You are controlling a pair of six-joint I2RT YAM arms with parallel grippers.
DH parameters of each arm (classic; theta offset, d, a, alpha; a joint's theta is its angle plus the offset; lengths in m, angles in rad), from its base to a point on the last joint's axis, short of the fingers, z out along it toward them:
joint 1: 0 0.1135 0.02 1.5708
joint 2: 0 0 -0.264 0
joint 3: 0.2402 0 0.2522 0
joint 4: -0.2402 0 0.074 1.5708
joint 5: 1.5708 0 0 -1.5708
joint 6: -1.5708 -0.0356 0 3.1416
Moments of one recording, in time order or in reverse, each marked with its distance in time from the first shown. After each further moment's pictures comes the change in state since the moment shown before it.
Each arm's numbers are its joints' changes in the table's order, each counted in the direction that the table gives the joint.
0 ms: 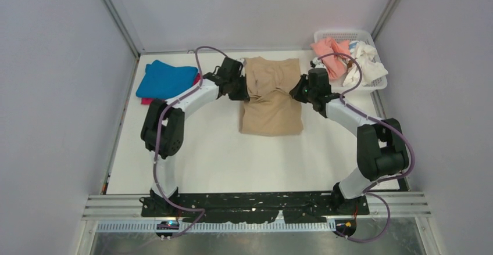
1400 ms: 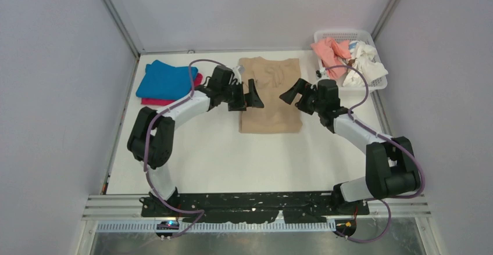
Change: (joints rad) left arm 0.030 0.166 -0.251 0.213 0.291 0.119; right arm -0.034 0.162 -0.161 0.100 -0.187 -0.109
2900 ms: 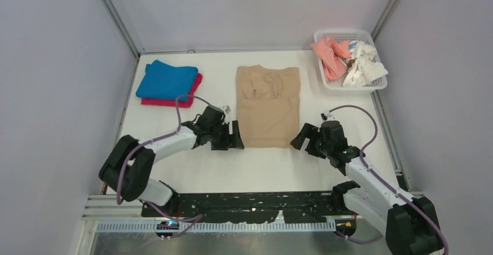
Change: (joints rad) left arm -0.104 0.381 -0.567 -0.008 -0.188 0.049; right arm 0.082 0.550 -0.457 -0.322 0.105 0.018
